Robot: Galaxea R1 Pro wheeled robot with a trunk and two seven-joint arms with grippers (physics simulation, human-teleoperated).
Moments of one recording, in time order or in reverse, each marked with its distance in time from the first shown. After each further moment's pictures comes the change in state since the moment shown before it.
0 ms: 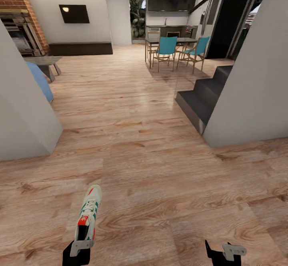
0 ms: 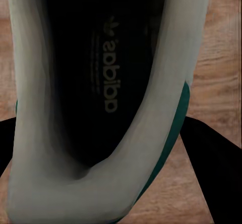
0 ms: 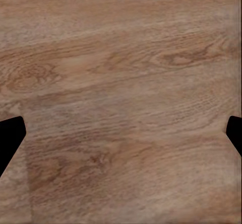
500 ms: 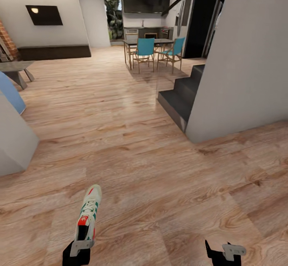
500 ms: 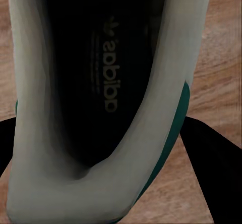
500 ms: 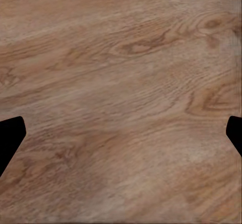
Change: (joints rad) left arm 0.000 0.000 0.000 0.000 0.000 0.000 0.000; right arm 0.000 0.000 0.000 0.000 0.000 0.000 0.000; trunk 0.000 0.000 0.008
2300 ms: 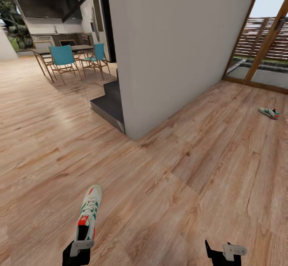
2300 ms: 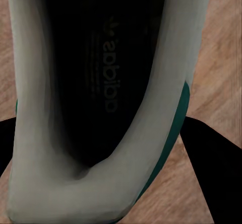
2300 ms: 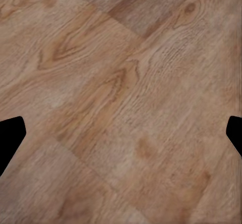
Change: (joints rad) left arm 0.000 0.000 0.000 0.000 0.000 0.000 0.000; right arm 0.000 0.000 0.000 0.000 0.000 0.000 0.000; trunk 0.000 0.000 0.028
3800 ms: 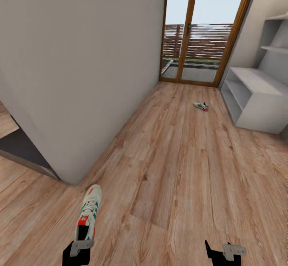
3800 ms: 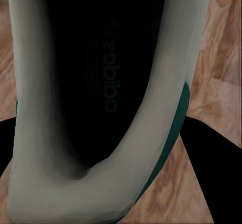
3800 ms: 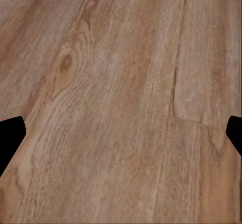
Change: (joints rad) left arm 0.000 0.000 0.000 0.000 0.001 0.000 0.000; right arm 0.000 0.000 0.000 0.000 0.000 0.000 0.001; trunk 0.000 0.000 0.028
